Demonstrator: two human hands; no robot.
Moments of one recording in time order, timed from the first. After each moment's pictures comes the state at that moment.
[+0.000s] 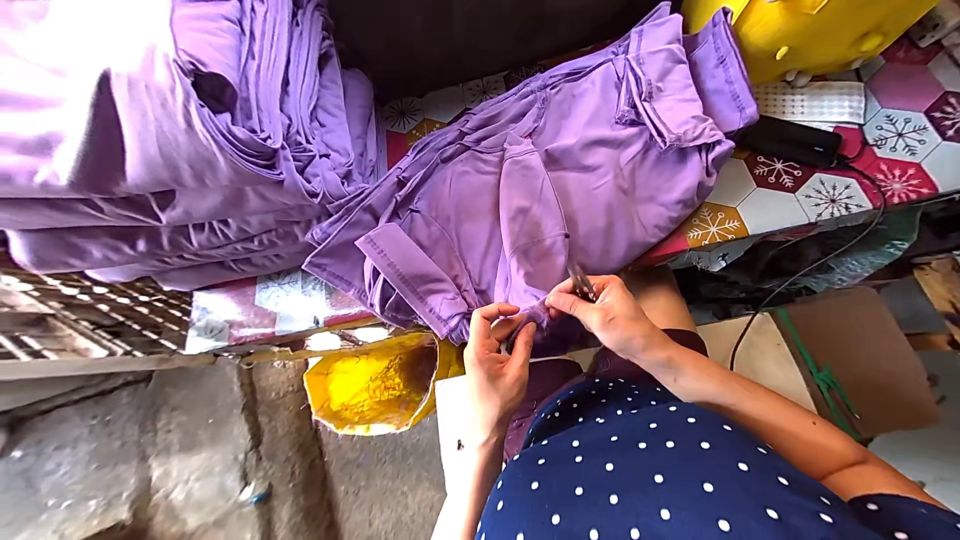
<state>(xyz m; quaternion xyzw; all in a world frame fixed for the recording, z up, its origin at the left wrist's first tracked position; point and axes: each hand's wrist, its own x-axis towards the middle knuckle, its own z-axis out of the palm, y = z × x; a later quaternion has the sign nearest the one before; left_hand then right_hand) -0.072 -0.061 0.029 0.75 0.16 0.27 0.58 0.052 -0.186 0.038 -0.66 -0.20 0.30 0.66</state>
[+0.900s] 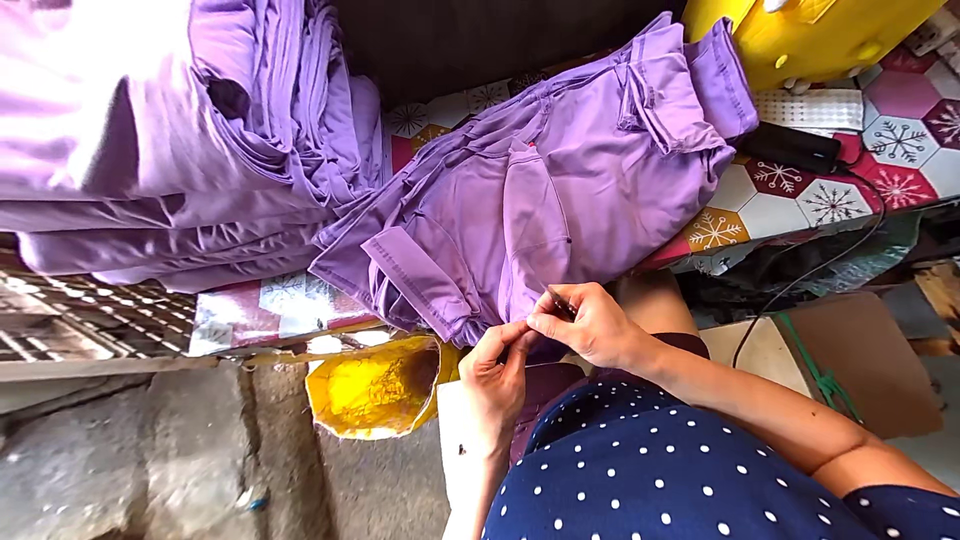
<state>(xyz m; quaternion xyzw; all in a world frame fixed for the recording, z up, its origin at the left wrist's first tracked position) -0.079 -0.060 0.022 0.74 0.13 0.34 0.56 0.046 -0.170 0.063 -0.66 -0.28 0.33 0.61</state>
